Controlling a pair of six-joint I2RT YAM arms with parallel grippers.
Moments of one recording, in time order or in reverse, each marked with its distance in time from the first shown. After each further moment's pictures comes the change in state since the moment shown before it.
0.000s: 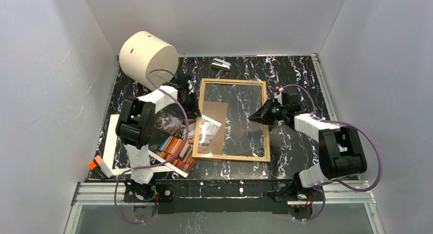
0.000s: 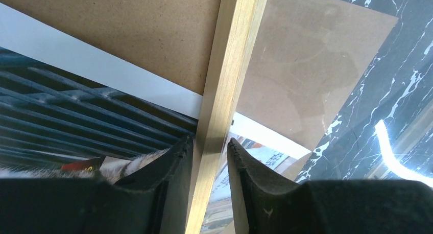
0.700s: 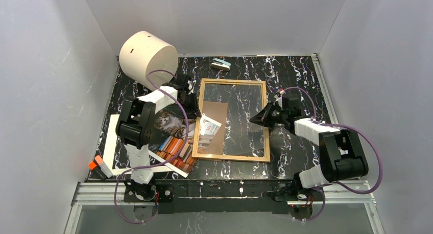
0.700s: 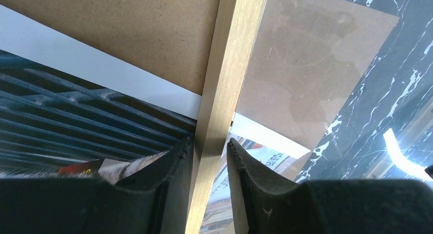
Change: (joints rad) left arm 0.000 0.002 -0.008 0.012 0.011 -0.003; right arm 0.000 -0.028 -0.088 0.090 0.040 -0.012
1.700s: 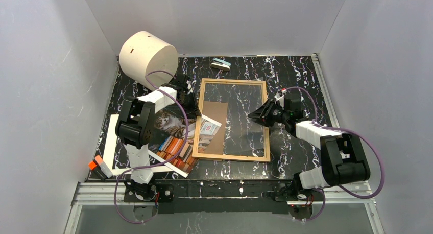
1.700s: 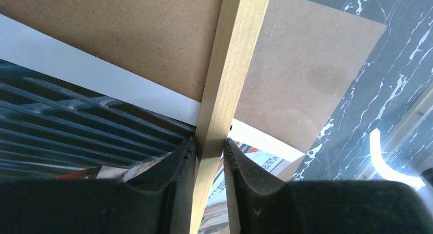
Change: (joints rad) left arm 0.006 0.000 -0.019 0.046 0.031 -0.022; right arm 0.000 -0.044 -0.034 0.095 -0.014 0.085
